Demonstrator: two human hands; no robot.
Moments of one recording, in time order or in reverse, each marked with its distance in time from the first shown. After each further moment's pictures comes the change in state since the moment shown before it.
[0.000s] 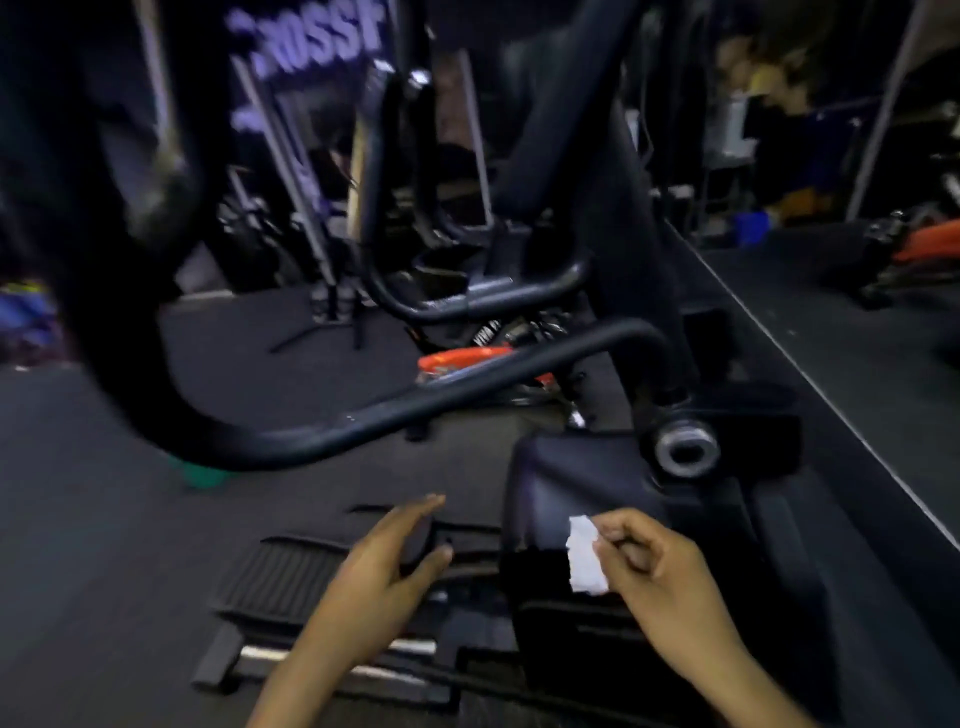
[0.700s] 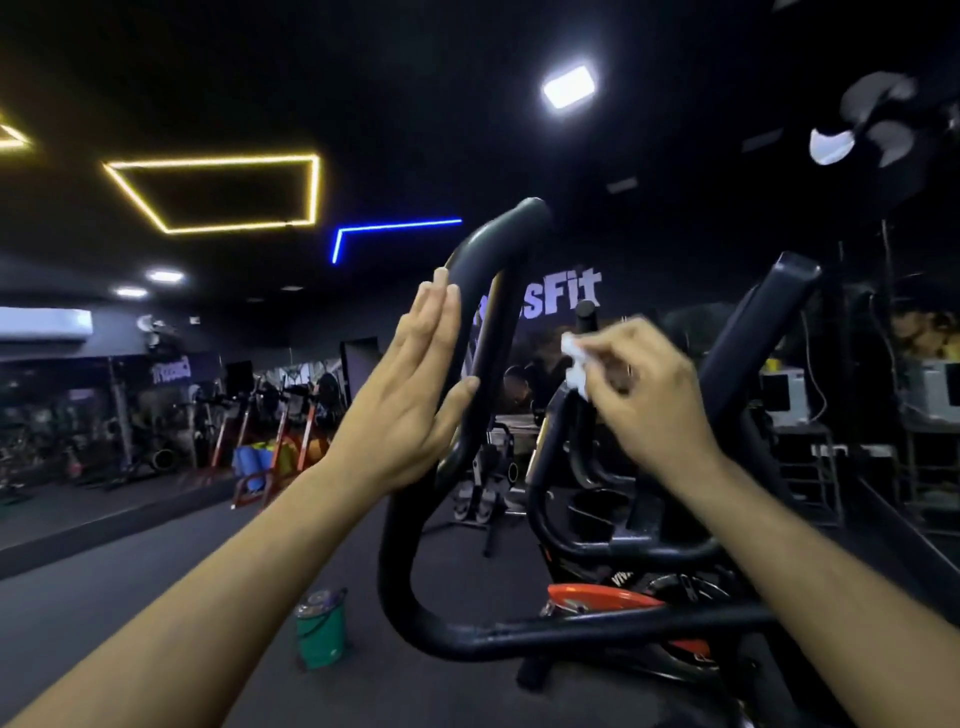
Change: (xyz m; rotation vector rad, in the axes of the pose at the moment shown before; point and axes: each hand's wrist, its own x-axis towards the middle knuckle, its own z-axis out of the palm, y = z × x) left_hand 0.043 0.229 -0.254 0.805 0.776 0.598; right_hand 0.146 -0.336 0.028 -0.137 0.235 -1.213
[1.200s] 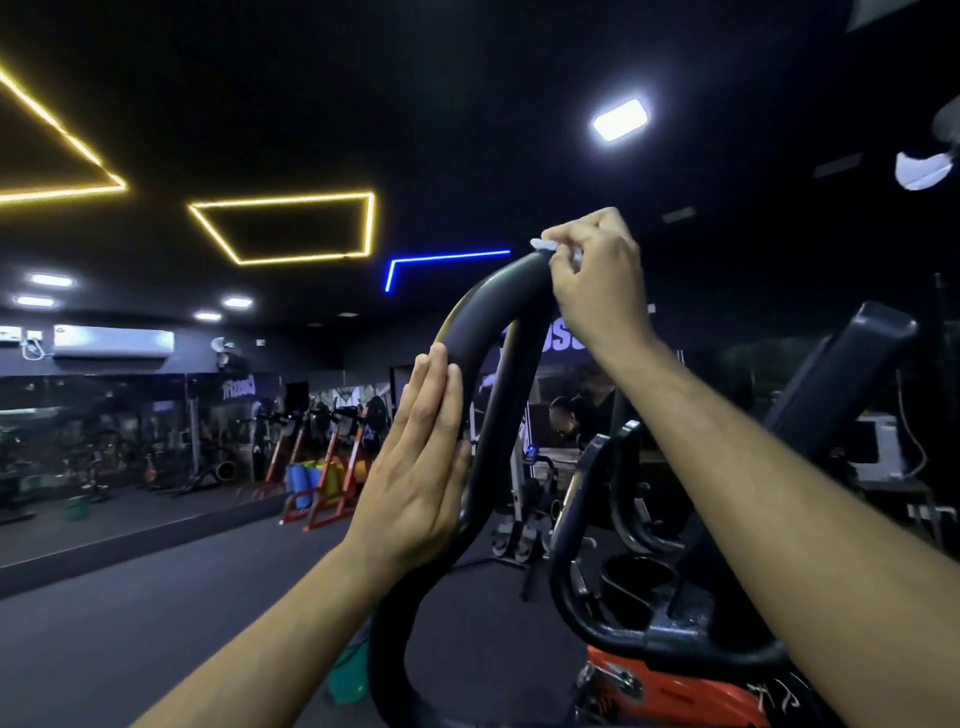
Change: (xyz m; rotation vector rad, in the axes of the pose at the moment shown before) left_hand 0.001 -0.015 0.049 0.076 0.173 0.004; right_hand 0.168 0.029 0.071 -0.011 0.129 0.024
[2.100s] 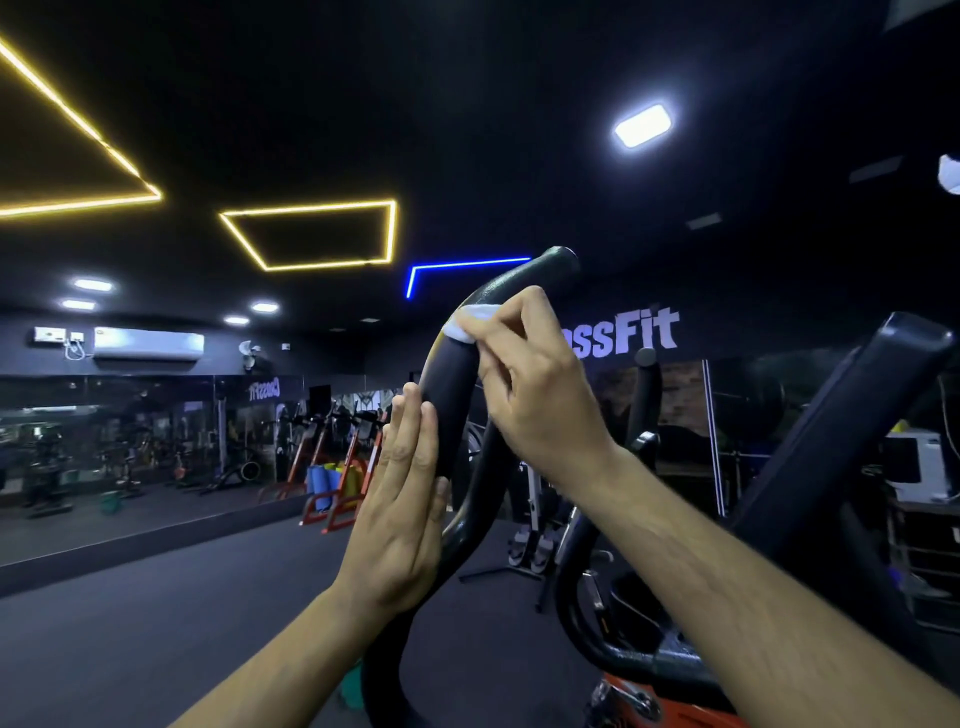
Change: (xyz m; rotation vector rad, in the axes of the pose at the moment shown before) left_hand -0.028 0.000 0.007 -0.083 0.030 -0.125; right_hand -0.086 -0.045 0.000 0.173 -0.062 -0.429
